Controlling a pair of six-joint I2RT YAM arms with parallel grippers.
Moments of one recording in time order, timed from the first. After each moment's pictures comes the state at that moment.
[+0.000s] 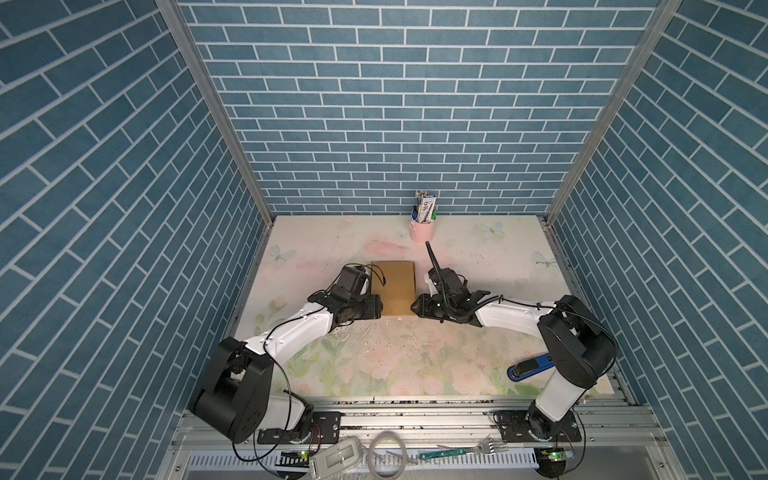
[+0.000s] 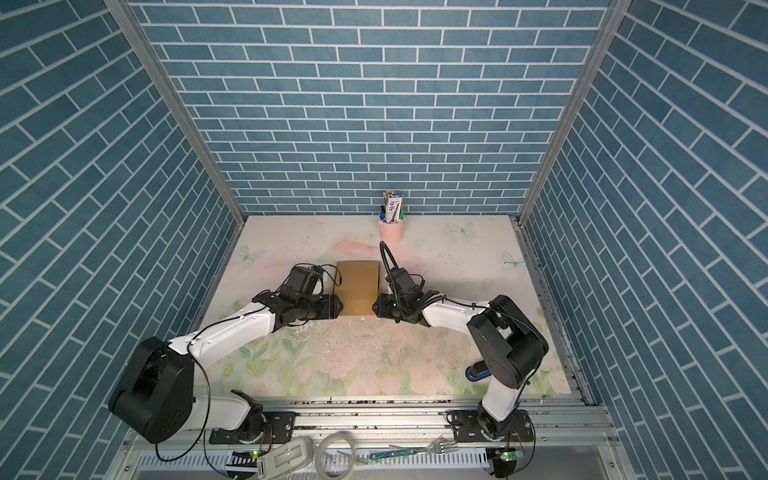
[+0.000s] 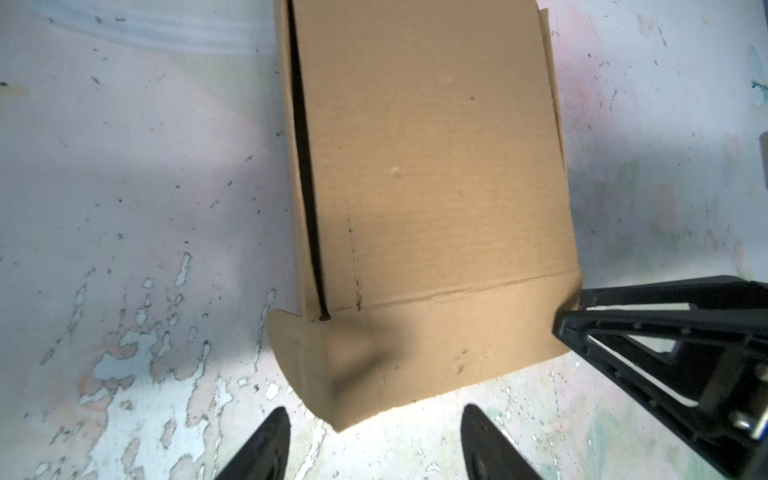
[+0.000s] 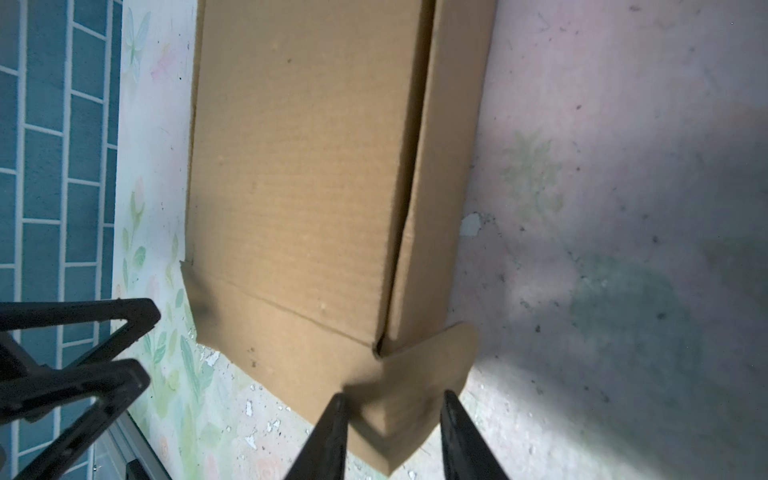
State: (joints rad) left arm -0.48 1.39 0.80 -0.36 0.11 -0.48; right arm 0.77 1.72 0.93 -0.06 -0.22 0.73
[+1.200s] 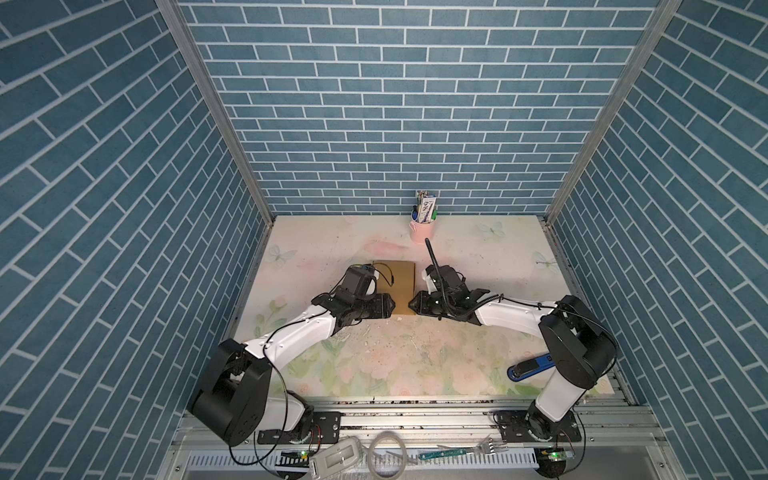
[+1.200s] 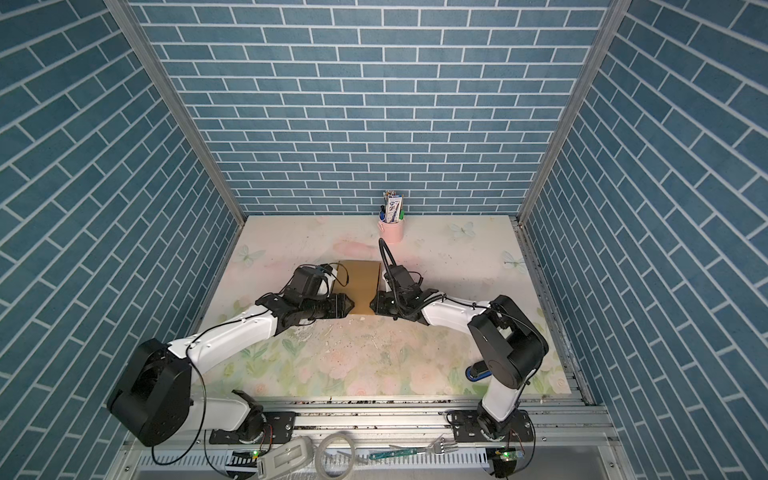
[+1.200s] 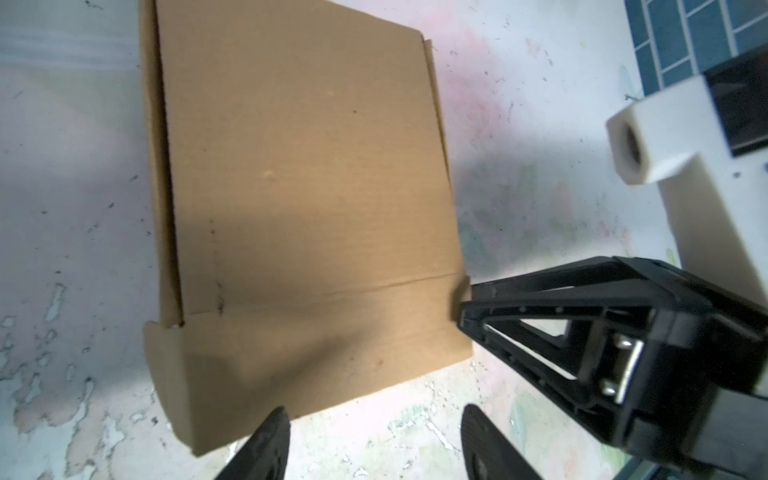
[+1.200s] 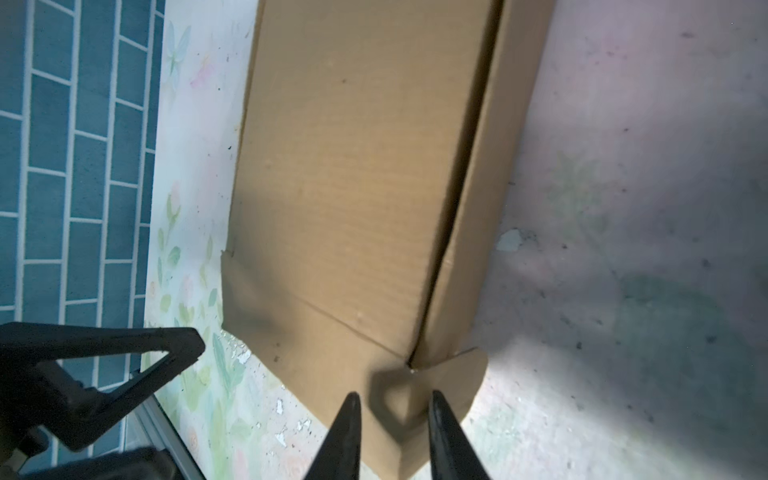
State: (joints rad) left arm -0.54 1.35 0.79 -0.27 0.22 -0.53; right arm 0.77 1.71 0.96 -0.05 -0.26 0.74
